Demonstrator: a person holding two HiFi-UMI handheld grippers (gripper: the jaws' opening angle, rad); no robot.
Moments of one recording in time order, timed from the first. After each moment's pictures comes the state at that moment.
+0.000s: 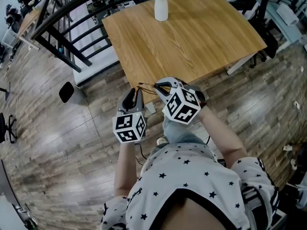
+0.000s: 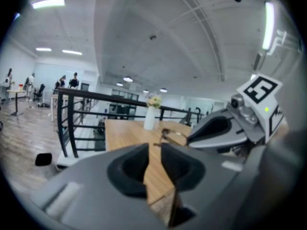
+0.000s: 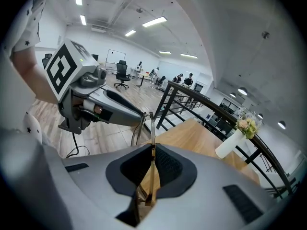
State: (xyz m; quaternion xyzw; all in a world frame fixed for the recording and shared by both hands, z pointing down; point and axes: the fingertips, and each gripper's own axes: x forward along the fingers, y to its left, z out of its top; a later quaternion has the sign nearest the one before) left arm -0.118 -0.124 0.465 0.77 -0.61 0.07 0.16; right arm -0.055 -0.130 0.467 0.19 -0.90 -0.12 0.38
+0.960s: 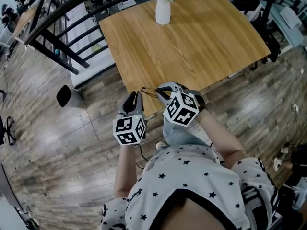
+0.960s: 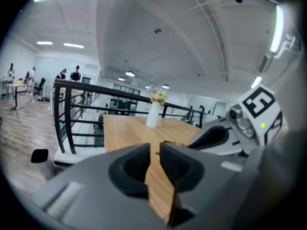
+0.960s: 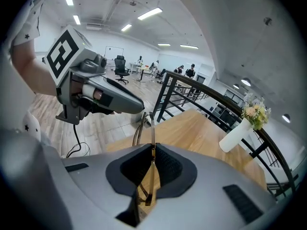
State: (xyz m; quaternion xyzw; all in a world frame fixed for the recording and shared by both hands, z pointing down) left arm -0.131 -0.193 0.485 0.77 -0.61 0.07 0.19; right arm -0.058 -0.199 0.509 0.18 -0.89 -0.09 0.41
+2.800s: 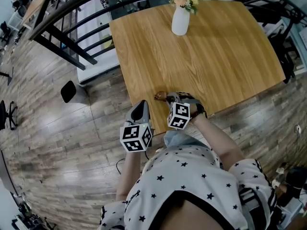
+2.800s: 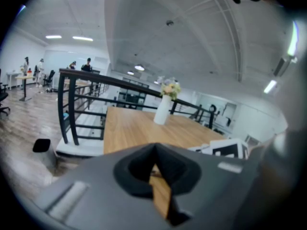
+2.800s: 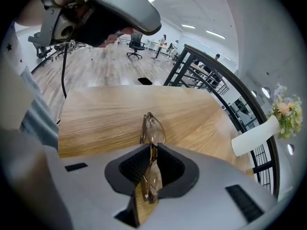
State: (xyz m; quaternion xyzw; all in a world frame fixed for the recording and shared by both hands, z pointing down) left arm -0.137 -0.268 0.513 0.73 -0.63 0.08 0.25; right arm -0.054 -0.300 0.648 0.10 -0.83 -0.16 0.53
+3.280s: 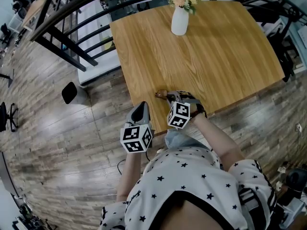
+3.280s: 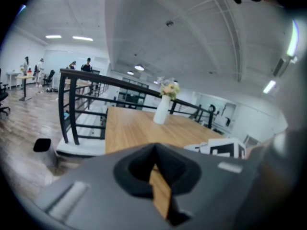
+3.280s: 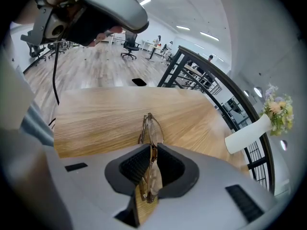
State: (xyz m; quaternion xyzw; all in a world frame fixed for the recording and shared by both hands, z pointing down) left arm -0.138 -0.253 0.512 0.73 -0.63 0.07 0.25; right arm -0.054 -0.302 0.643 0.14 -0.83 -0.17 0.52
